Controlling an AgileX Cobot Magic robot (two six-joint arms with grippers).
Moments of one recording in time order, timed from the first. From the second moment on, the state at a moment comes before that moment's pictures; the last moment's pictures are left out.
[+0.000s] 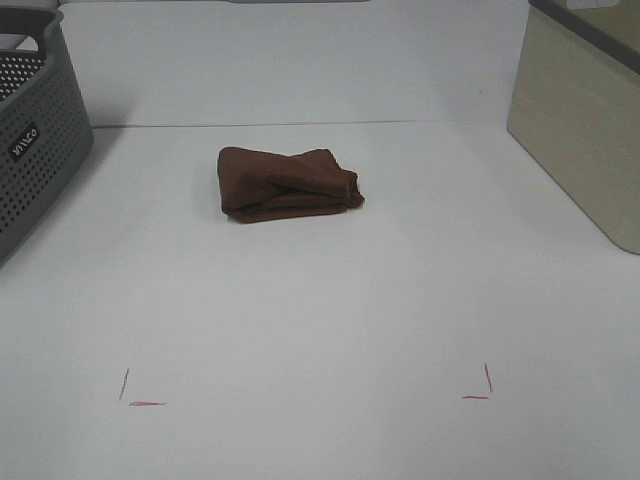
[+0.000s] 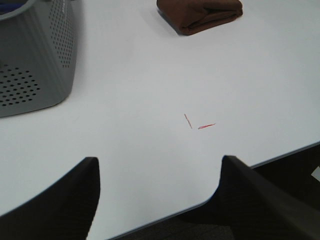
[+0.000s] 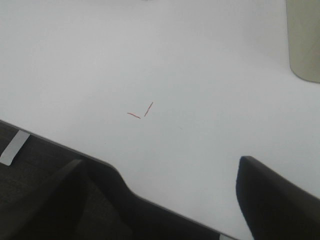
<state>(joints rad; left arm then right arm) -0.25 0.00 -0.56 -0.05 1.18 0.03 0.28 0.14 -0.56 0.12 1.15 -0.14</state>
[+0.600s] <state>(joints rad) -0.25 0.00 -0.50 -0.14 1.06 0.15 0.28 0.05 -0.51 0.12 1.08 -0.16</state>
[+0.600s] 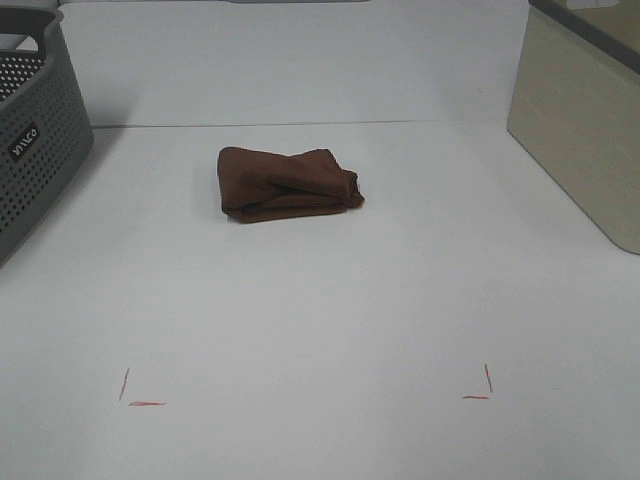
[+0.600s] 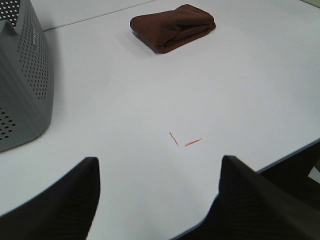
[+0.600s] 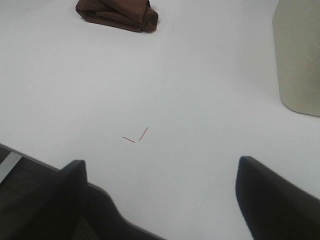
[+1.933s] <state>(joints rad) -0.01 0.00 -0.50 -0.14 1.06 0.16 0.06 -0.01 -0.51 0.15 1.07 -0.17</state>
